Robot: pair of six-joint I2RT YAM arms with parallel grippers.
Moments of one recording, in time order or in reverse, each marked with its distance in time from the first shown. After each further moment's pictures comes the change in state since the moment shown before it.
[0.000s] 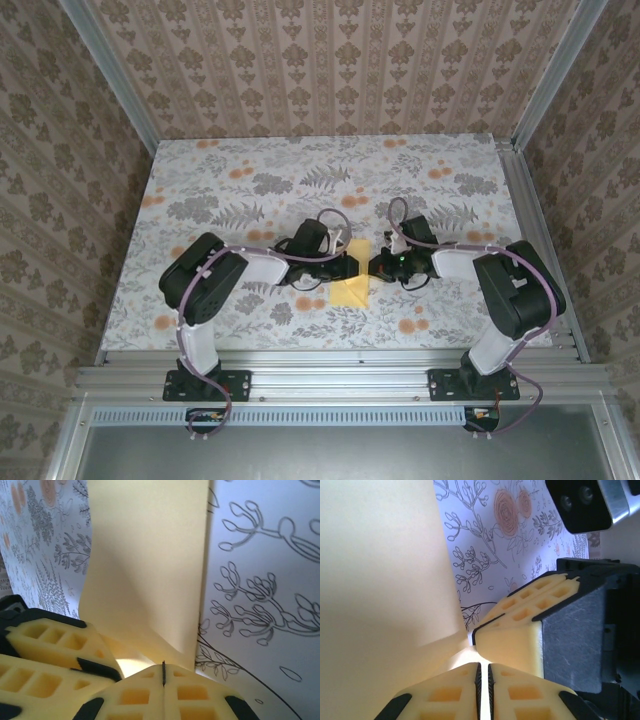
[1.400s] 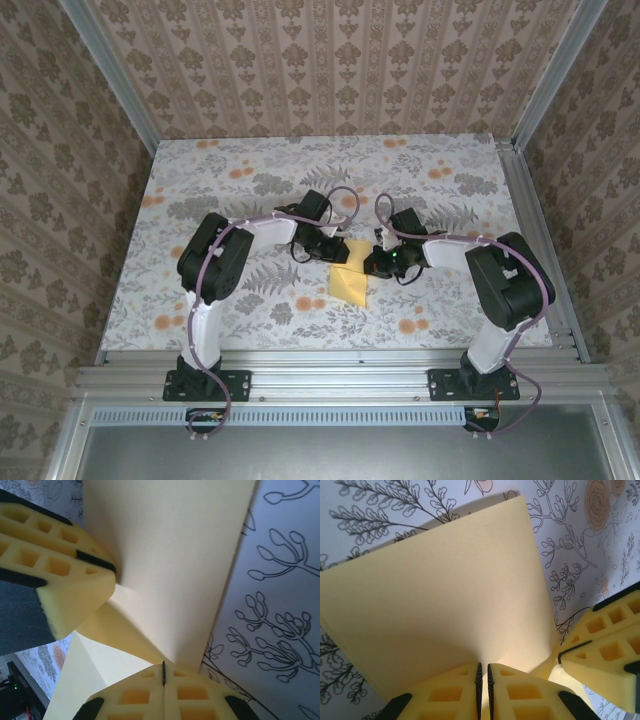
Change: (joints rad) left arm 0.111 0.204 0.445 -0.689 -0.009 0.541; right arm 0.035 0.072 0.125 -0.154 0.055 -0.140
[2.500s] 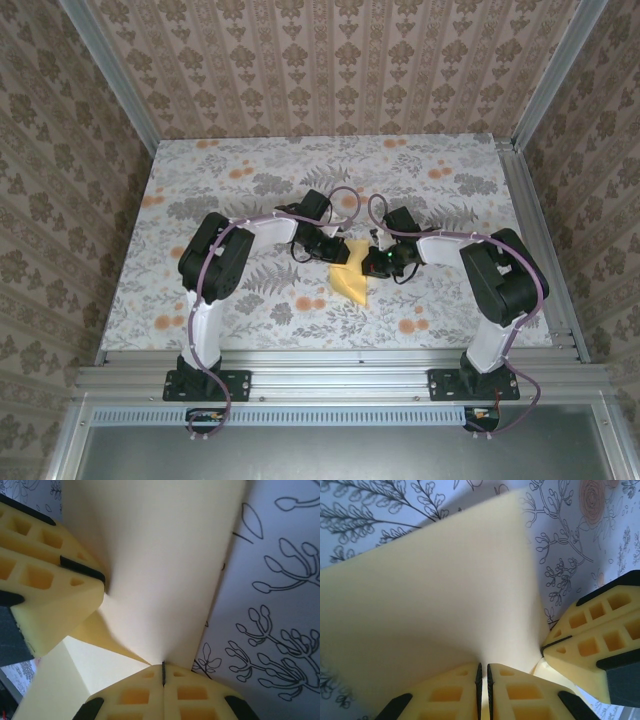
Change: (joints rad) left arm -0.001 0.008 0.013 -0.016 0.024 0.016; right arm 0.029 0.037 0.054 -0.064 0.060 -0.048
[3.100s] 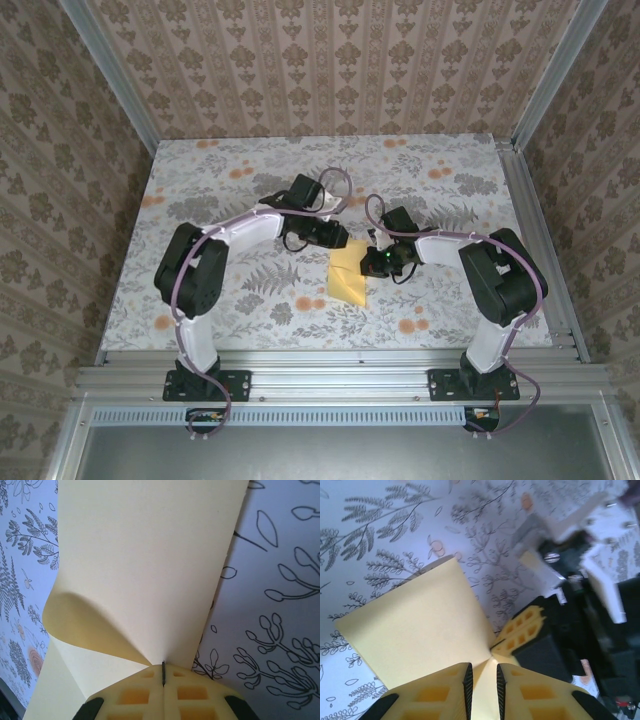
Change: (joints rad) left arm 0.013 -0.194 -0.015 -0.011 -0.044 -0.022; right arm 0.010 0.005 0.007 -0.001 0.015 -0.020
